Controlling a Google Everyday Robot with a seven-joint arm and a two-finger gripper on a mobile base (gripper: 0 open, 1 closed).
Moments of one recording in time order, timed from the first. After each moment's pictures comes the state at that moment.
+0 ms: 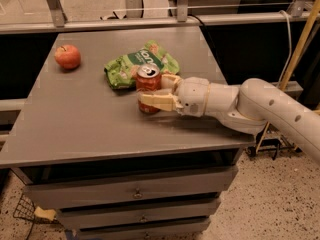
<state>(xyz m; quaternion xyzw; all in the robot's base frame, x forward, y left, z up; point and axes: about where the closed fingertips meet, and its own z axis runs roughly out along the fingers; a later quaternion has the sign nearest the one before) 0.570 0.025 0.874 -0.43 0.57 0.41 0.57</state>
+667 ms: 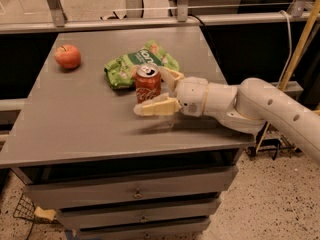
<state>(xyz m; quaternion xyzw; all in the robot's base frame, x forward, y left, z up) 0.569 0.029 0.875 -0.43 0.56 0.41 0.57</state>
